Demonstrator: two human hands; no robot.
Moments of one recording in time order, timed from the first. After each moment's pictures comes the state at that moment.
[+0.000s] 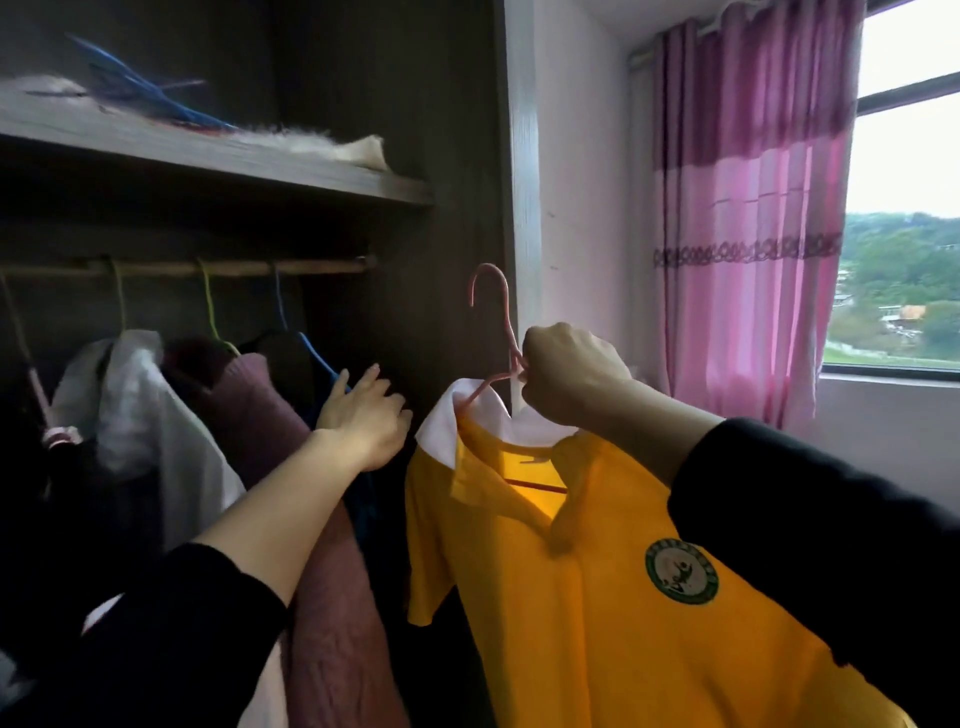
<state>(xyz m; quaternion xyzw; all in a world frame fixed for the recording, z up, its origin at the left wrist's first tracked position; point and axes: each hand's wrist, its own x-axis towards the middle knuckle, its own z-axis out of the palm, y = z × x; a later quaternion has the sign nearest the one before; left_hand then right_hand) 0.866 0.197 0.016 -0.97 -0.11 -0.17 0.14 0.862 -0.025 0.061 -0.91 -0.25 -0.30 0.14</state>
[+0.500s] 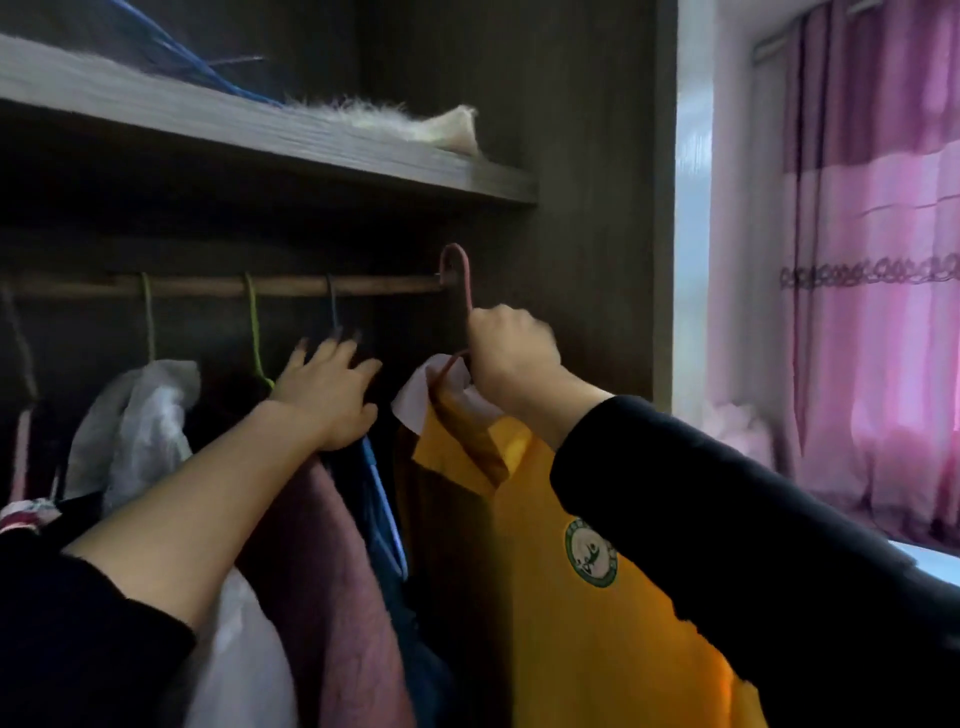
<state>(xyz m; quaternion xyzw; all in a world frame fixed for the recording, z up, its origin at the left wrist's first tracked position) 0.905 0.316 0.086 -0.94 -0.22 -0.18 0.20 0.966 0.146 0.121 -0.90 -0.34 -0.25 0.13</state>
